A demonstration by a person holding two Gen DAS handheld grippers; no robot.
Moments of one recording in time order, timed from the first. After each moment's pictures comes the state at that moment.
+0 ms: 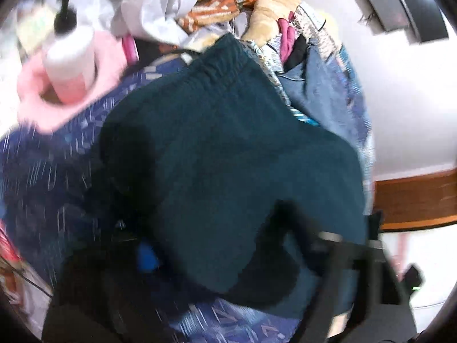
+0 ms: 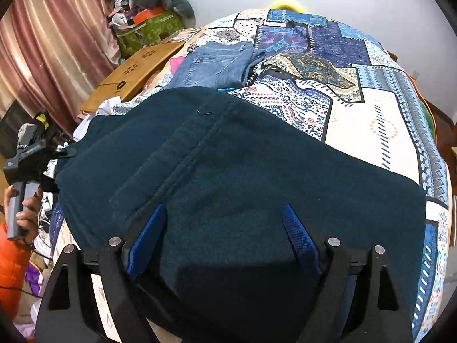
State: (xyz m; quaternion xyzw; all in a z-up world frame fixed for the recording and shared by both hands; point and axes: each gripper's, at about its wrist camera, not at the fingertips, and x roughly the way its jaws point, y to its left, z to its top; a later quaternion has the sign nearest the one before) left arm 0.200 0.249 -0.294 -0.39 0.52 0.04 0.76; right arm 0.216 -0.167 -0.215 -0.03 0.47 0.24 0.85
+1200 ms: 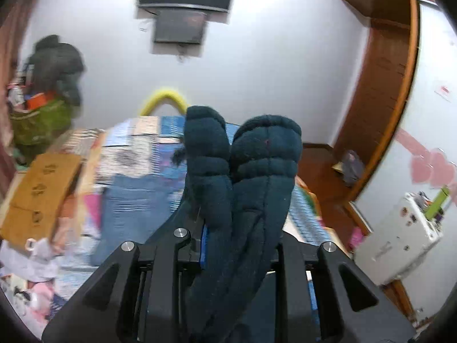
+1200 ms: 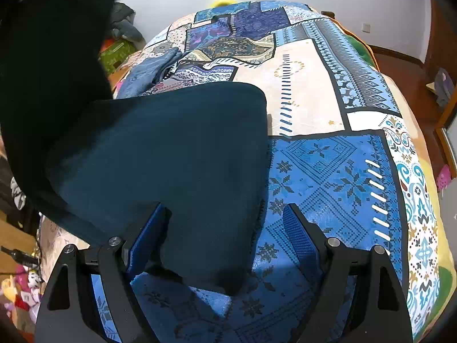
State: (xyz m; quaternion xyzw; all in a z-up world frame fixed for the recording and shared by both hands) left arm 0.297 -0.074 -0.024 -0.04 0.30 -0.15 0.94; right arm 0.194 -0.293 -0.239 0.08 0.49 0.16 0.86
